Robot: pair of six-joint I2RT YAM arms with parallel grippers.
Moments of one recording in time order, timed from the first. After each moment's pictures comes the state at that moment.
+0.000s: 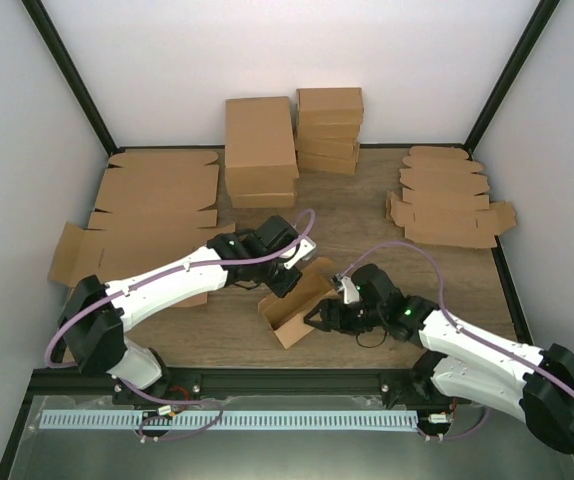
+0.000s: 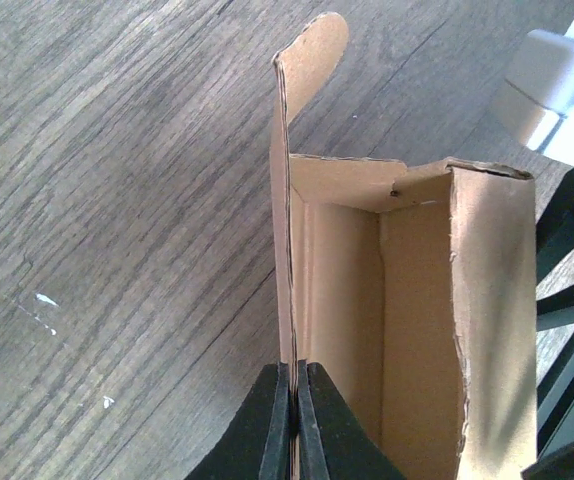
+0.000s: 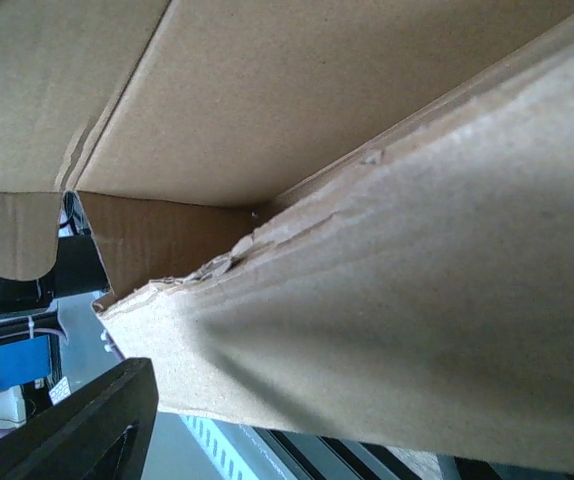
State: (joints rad) left arm -0.92 1.52 1.18 -0.69 0.12 -0.10; right arm 0.79 0.94 0.41 -0.25 -0.50 0.86
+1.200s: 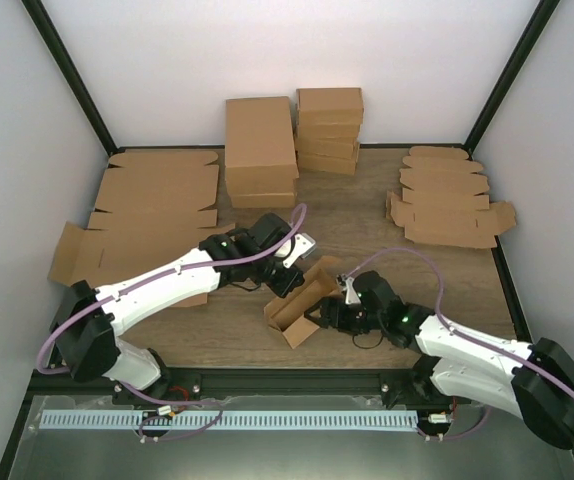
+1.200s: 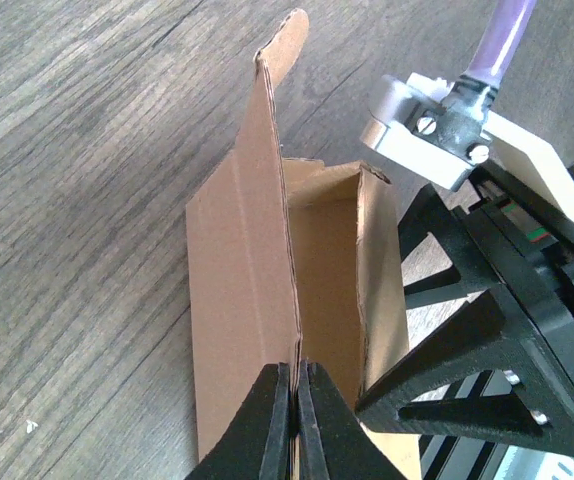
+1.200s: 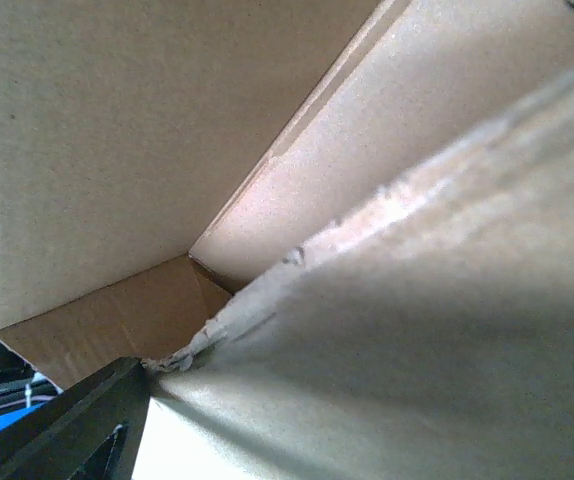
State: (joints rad) left arm -0.91 1.48 1.16 -0.64 0.25 -0.16; right arm 0.79 0.98 0.33 -0.08 -0.38 0.95
